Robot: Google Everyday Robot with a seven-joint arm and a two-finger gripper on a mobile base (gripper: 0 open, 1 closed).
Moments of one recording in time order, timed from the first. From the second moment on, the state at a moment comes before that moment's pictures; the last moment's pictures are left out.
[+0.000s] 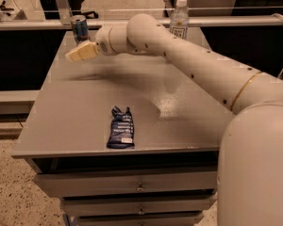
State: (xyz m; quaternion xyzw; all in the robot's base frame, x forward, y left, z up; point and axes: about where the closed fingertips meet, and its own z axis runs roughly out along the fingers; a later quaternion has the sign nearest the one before) arm 0.774 0.153 0.897 -0.41 0.69 0.25 0.54
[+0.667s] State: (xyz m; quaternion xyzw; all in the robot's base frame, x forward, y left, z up) arm 0.815 0.191 0.872 -0.40 0.68 0.28 0.54
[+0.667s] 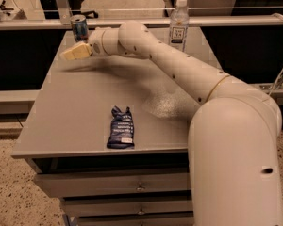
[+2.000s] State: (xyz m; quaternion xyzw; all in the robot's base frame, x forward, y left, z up) arm 0.825 0.153 0.879 -0.37 0.69 0.29 0.56
